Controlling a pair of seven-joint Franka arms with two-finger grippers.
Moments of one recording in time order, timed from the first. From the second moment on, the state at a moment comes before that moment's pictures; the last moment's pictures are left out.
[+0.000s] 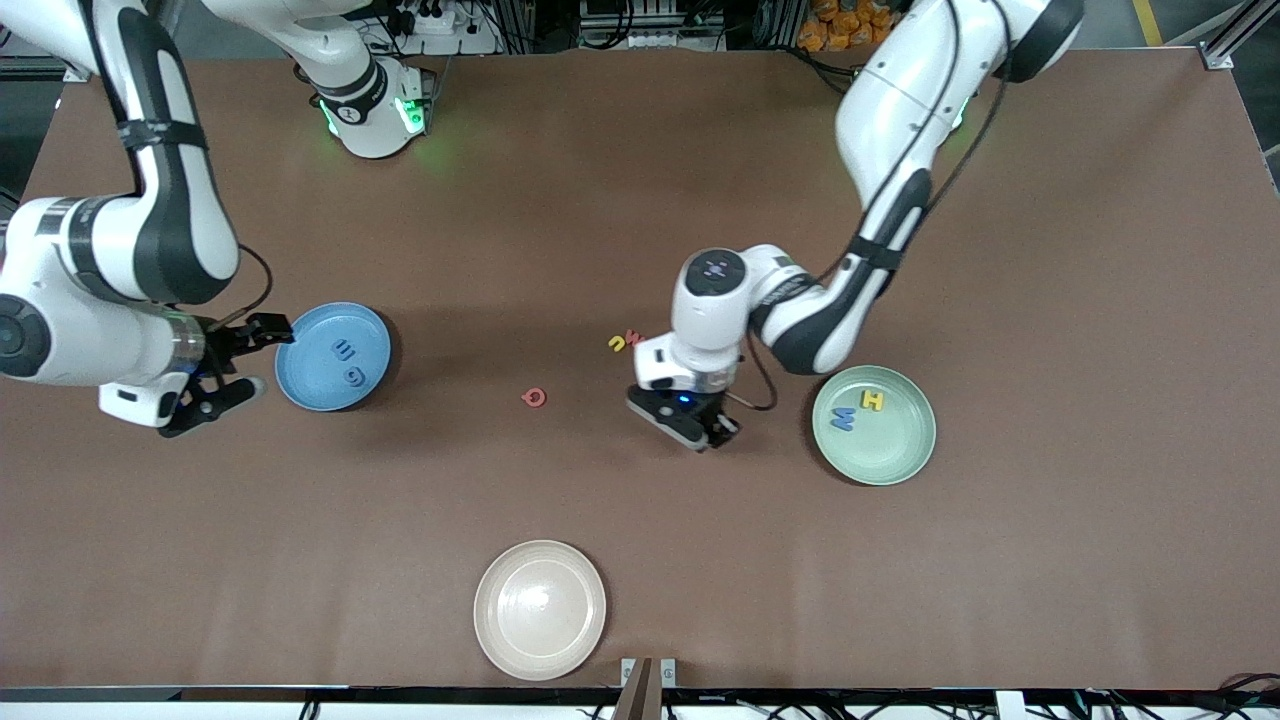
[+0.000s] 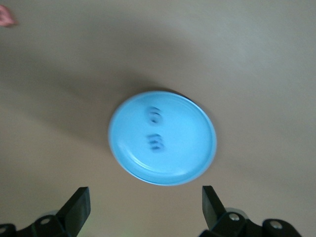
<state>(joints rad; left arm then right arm) -0.41 0.75 -0.22 -1.57 0.54 2.53 -0.29 0.14 0.29 -0.10 -1.74 0.04 1.73 -0.47</state>
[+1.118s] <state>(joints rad) 0.51 0.55 -0.73 -2.03 0.54 2.59 0.25 0.47 0.45 0.27 -1.83 -0.05 2.29 -0.04</state>
